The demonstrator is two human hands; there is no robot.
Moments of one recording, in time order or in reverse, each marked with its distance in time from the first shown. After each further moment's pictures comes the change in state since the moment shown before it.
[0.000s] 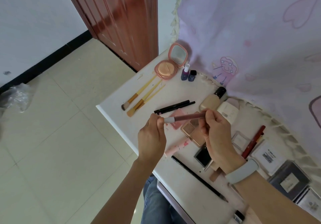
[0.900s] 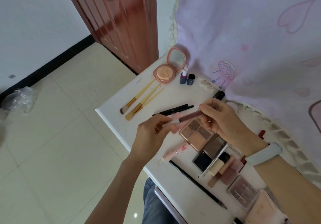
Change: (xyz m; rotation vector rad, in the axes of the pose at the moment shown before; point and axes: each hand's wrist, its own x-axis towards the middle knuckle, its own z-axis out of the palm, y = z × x) left_hand 0.017 0.011 -0.016 -0.167 -0.278 -0.005; right_hand 0.040 -0.045 -0.025 -0.282 -0.495 0.043
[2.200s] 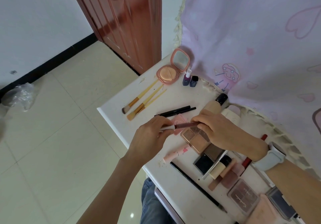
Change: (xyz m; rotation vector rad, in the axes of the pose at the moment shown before) left_hand 0.002 -0.011 -0.008 0.317 -0.121 0.122; right_hand 0.004 0.010 0.003 -1.286 -0.175 -0.312
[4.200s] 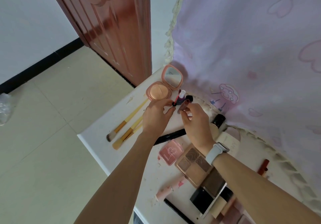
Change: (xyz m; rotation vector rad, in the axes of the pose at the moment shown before) left_hand 0.144 -0.042 0.054 -0.006 0.180 -0.177; right_hand 0.101 0.025 0.031 0.304 0.651 0.234
